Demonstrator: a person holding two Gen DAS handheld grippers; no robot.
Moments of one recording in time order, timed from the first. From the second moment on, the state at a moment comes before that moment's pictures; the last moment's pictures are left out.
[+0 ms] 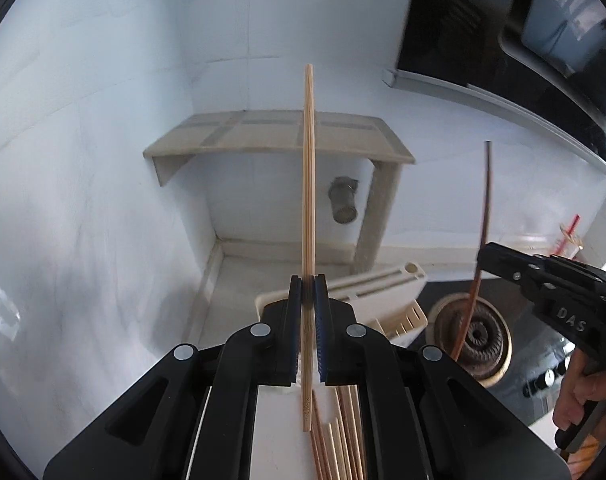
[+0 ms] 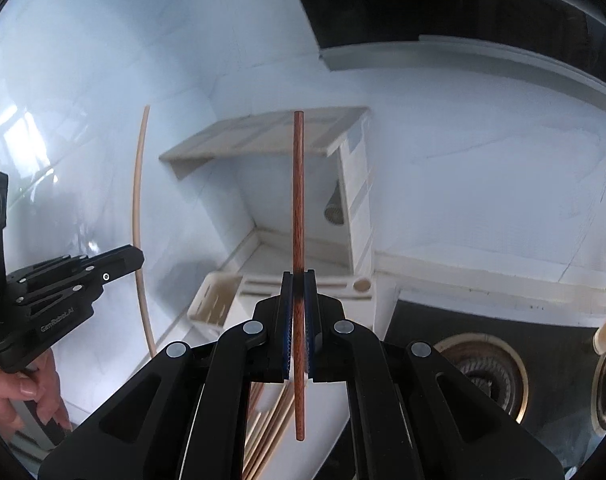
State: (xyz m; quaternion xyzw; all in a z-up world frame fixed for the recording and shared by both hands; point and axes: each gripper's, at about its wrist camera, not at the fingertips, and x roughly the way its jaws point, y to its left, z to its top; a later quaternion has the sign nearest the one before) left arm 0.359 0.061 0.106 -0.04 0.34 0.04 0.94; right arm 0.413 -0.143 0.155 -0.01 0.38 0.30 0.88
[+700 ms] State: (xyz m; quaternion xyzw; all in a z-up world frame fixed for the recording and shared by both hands) left arm 0.395 0.074 0.110 -0.07 0.28 0.05 0.96; right arm 0.458 -0.141 0.155 0.01 0.31 0.30 0.90
